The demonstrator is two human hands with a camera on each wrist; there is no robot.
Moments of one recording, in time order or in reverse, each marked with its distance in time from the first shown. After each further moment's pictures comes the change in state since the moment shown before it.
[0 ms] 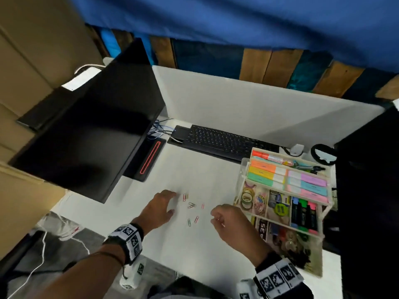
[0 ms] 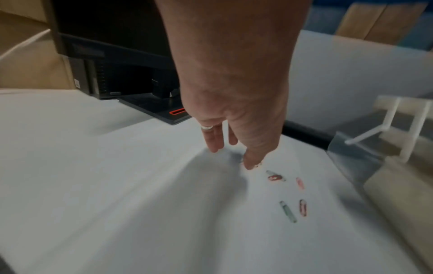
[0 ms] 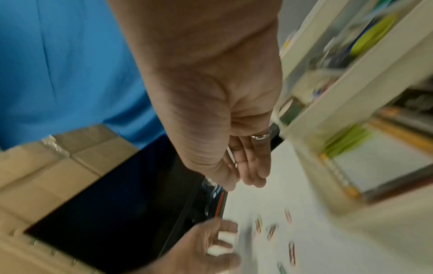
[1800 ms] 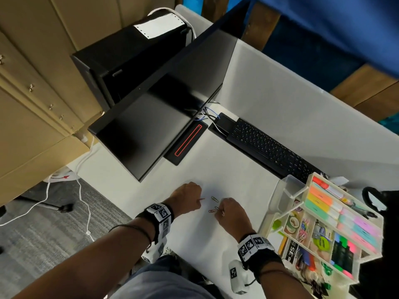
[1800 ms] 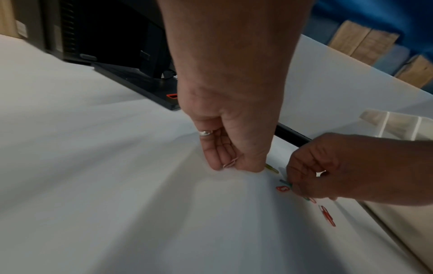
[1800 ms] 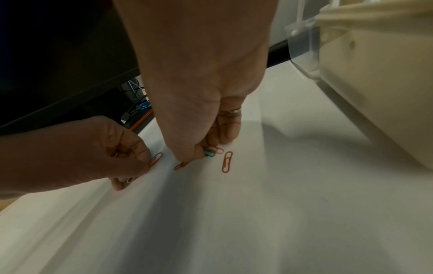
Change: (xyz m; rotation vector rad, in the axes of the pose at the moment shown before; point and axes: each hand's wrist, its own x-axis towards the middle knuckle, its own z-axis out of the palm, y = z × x) left_hand 0.034 -0.060 0.019 -0.105 -0.057 0.047; right_hand 0.106 -0.003 0.125 -0.368 -0.200 0.180
